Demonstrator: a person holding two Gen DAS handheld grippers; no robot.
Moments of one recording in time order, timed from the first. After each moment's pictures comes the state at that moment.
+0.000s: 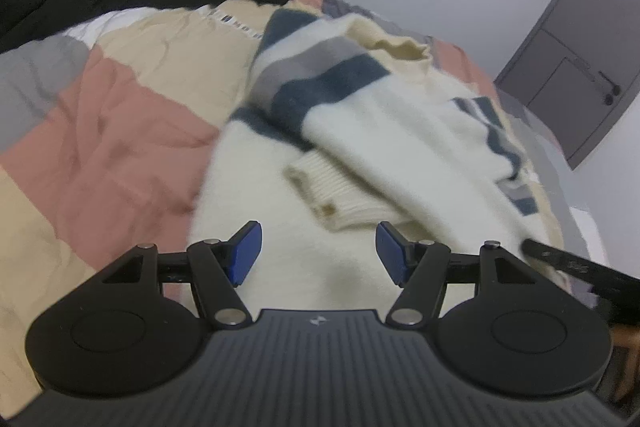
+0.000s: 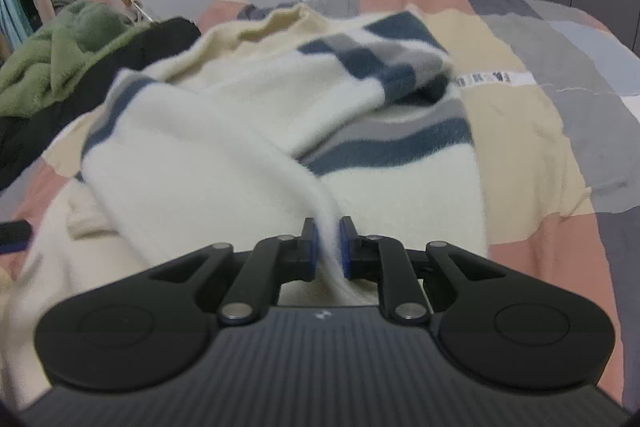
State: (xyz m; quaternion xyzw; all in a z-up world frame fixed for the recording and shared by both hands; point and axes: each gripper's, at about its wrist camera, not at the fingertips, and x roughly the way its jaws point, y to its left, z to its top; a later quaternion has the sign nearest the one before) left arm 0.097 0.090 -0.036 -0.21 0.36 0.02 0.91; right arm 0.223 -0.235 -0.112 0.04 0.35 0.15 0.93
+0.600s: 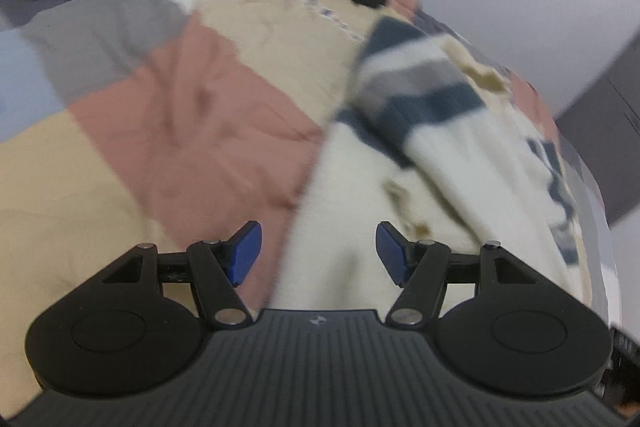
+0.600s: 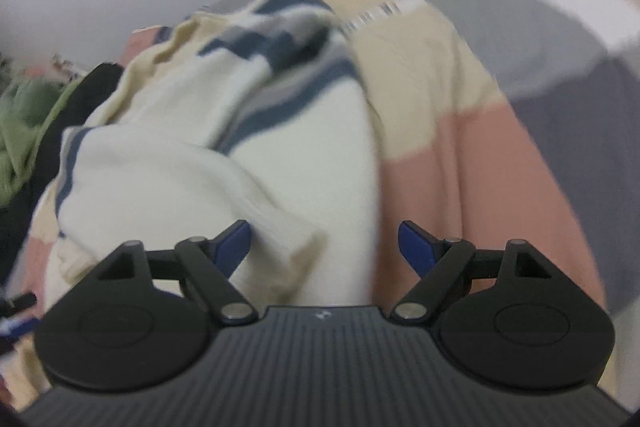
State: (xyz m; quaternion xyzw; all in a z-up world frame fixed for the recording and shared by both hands) left arm 0.084 0.141 -0.049 -0.29 0.37 0.12 0.87; right arm 0.205 -0.298 -0.127 0.20 0.41 0.05 0.89
